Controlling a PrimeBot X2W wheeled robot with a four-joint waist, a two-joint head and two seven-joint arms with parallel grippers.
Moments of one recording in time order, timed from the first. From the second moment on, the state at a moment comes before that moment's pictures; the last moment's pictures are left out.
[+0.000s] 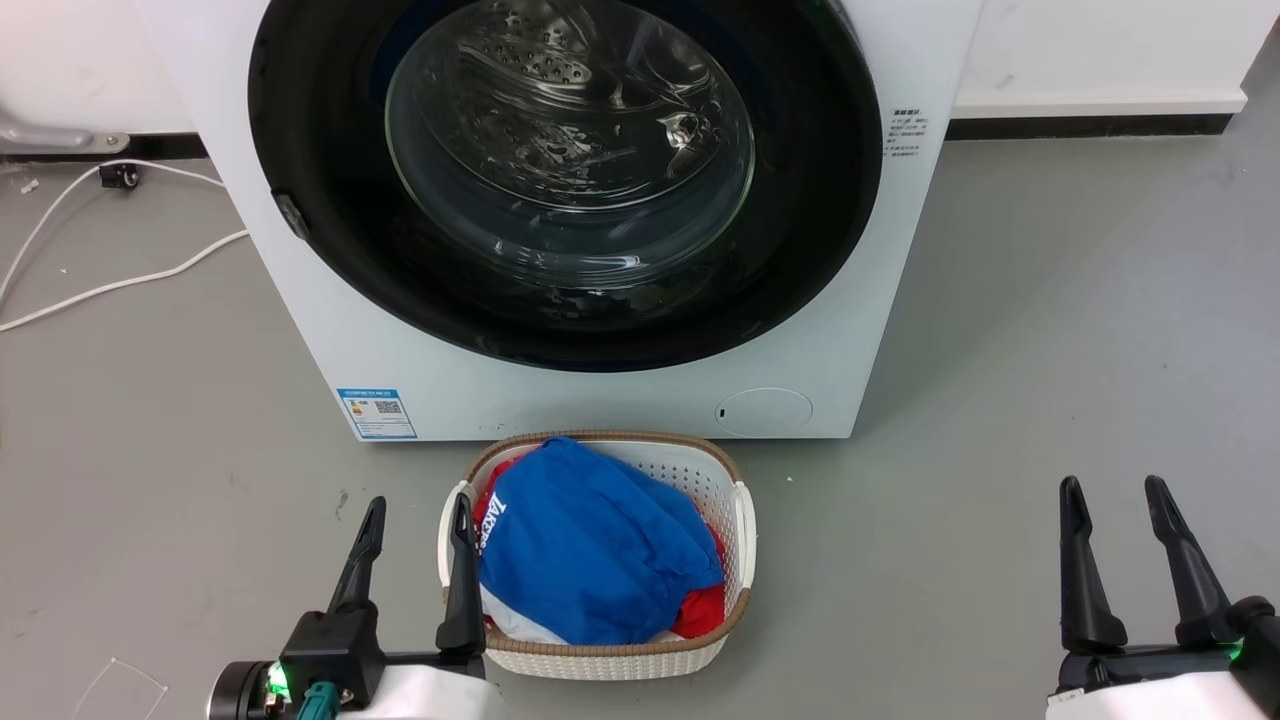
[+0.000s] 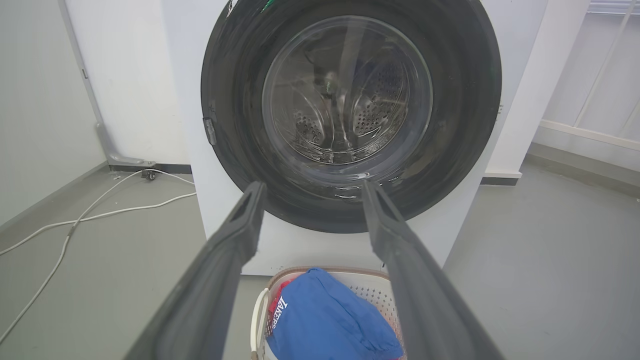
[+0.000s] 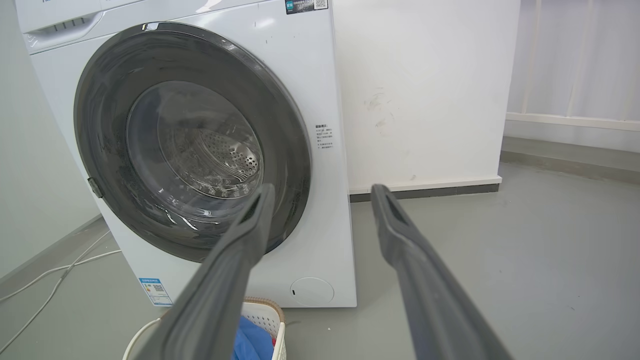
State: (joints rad) left arm 0.05 0.08 -0.17 0.01 -0.16 0.14 -0.24; right arm 0.13 -0.05 -0.07 -0.10 0.17 0.13 -0.24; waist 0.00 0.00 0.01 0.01
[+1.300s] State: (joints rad) left arm 0.08 0.05 -0.13 0.04 -0.07 0.11 -0.26; right arm 0.15 -0.05 -0.05 -0.09 0.15 0.13 -0.26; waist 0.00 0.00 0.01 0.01
